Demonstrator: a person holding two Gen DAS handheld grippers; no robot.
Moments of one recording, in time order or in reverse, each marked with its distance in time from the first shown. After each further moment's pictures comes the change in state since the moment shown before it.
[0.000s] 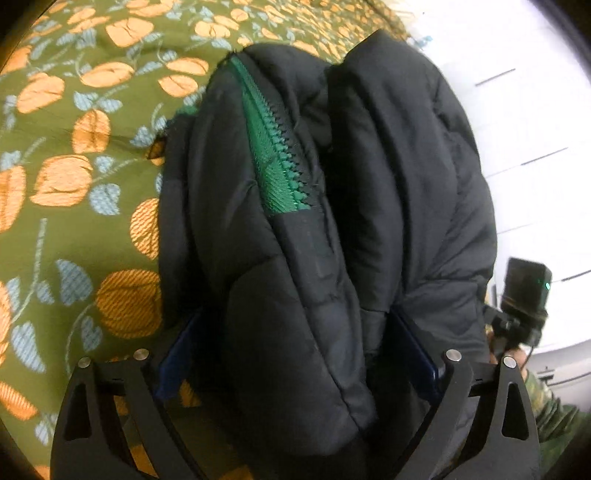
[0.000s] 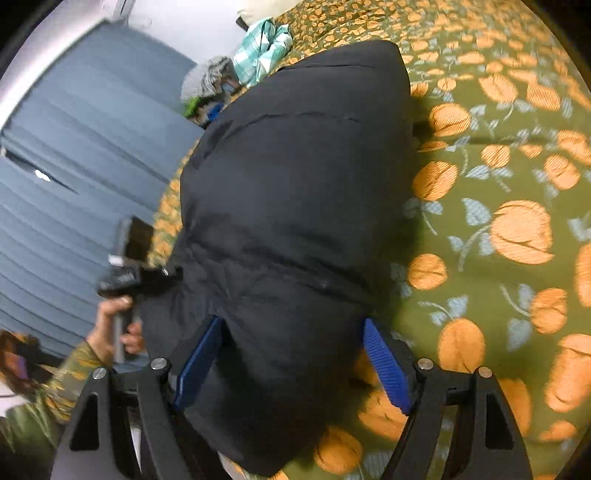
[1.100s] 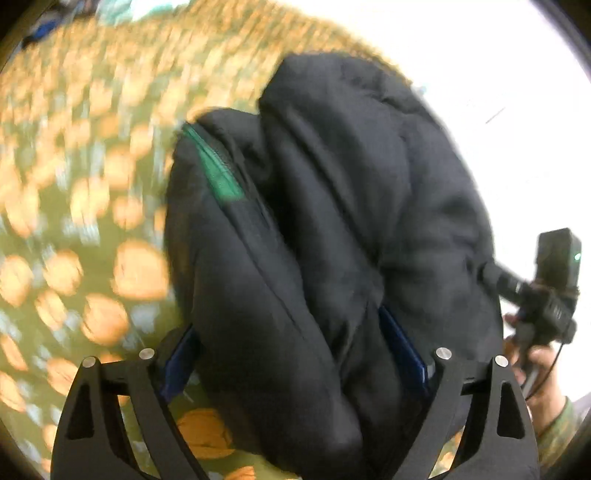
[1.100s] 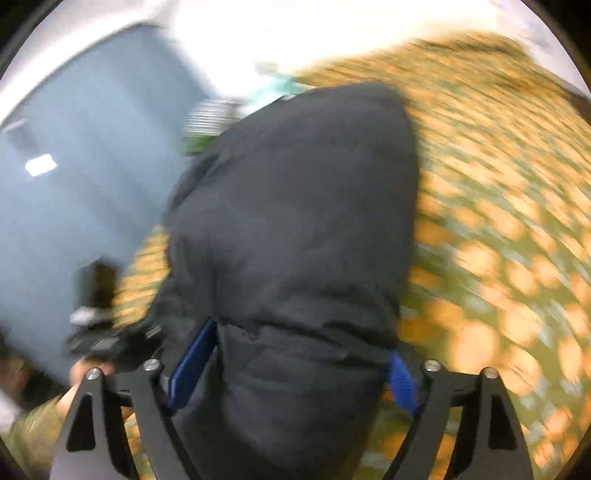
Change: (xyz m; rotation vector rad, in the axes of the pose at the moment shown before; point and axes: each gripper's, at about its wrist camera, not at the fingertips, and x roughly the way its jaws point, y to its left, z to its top) left arm 0.065 -0.104 0.107 -0.001 -0.227 0.127; right arm -0.040 -0.011 0.179 -0.128 -0.151 -0.290
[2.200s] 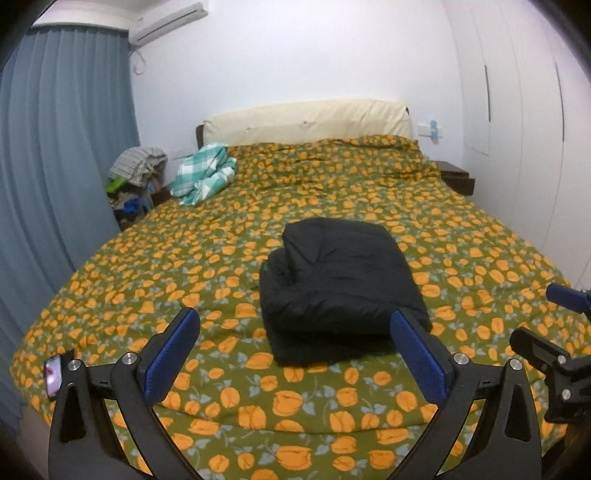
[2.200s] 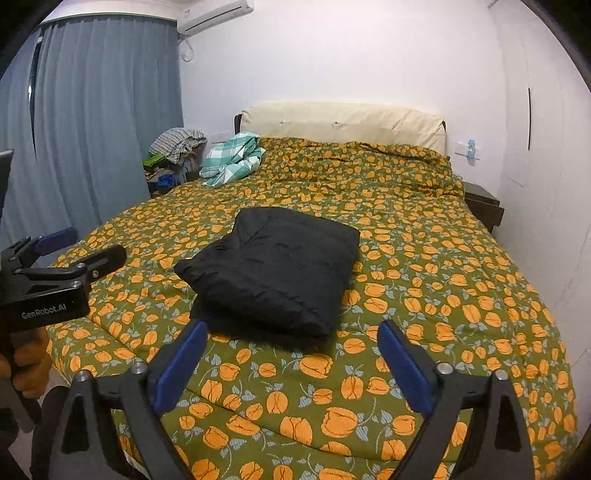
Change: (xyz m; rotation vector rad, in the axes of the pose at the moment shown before) left arm -0.184 -0.188 -0.165 0.363 -0.572 0.532; right arm -0.232 0.108 -0.169 -0.289 -0.363 -0.298
